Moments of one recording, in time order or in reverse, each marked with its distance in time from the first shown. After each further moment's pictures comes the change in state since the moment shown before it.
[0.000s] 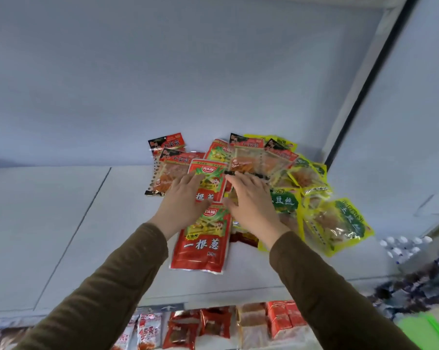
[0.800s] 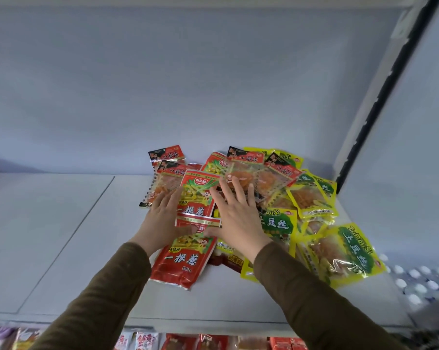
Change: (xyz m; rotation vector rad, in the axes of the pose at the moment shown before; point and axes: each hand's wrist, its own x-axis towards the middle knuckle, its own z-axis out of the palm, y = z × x) left_hand 0.010 -0.026 0.026 0.056 -0.051 -0.226; right_hand 0.030 0.028 0.021 -0.237 -0.078 -0.278
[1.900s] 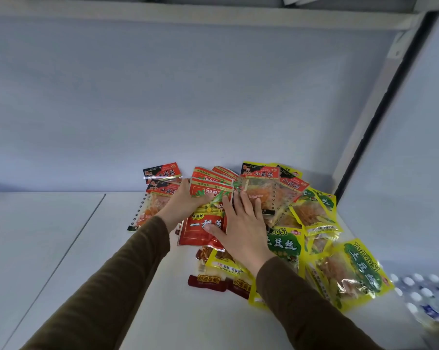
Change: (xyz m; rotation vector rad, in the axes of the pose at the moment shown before) left_hand 0.087 0.041 -0.024 -0.805 -0.106 0.010; right_hand 0.020 0.003 0.009 0.054 0.044 0.242
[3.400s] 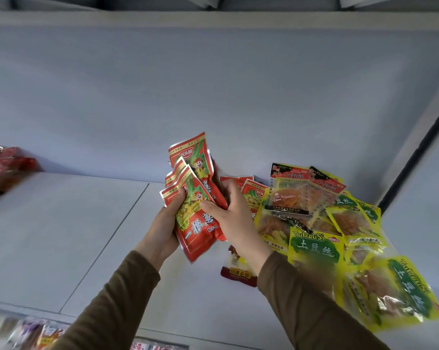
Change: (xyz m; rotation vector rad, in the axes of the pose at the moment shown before) left_hand -0.110 -0.029 -0.055 -0.965 0.153 -0.220; right_hand 0.005 -0.095 -0.050 1.477 -0.121 0.011
